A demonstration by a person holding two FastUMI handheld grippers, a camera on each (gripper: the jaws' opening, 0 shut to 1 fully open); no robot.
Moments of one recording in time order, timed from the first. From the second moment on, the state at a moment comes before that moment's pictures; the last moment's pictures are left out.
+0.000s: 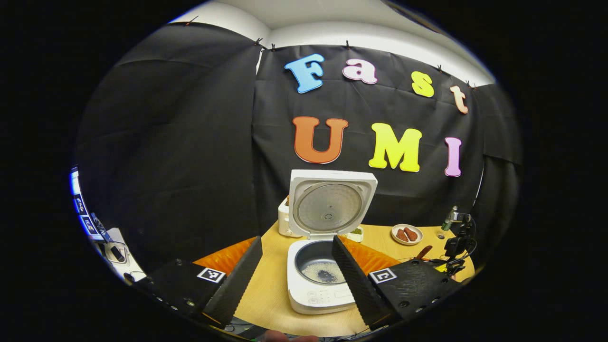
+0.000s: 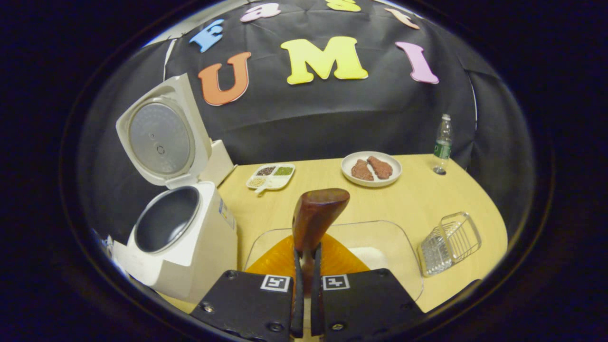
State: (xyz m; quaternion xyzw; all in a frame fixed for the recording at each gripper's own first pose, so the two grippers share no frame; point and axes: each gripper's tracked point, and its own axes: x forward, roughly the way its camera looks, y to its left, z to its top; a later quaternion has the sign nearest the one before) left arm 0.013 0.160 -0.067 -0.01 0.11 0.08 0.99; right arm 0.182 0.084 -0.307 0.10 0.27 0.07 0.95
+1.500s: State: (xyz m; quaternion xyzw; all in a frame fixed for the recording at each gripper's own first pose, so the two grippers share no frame) left arm -0.012 0.140 -0.043 -0.02 0.06 0.05 1.00; right arm 0.168 0.069 -0.145 0.51 0.22 0.08 0.83
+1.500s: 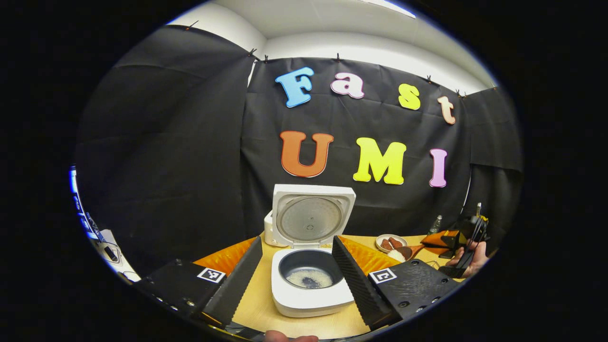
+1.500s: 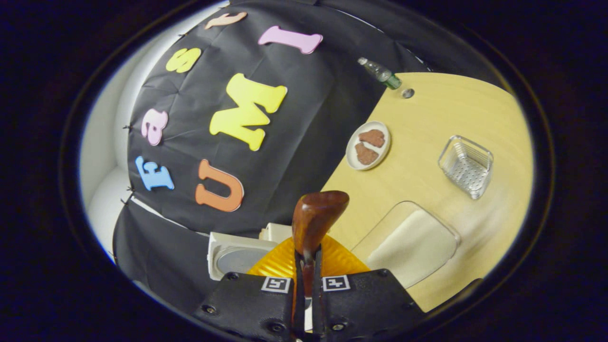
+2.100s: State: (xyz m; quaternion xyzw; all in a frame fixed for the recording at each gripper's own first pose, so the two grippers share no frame) left arm -0.045 0.229 -0.069 -0.01 0.07 0.10 0.99; right arm 0.208 0.227 -0.156 0.44 0.27 0.12 0.85
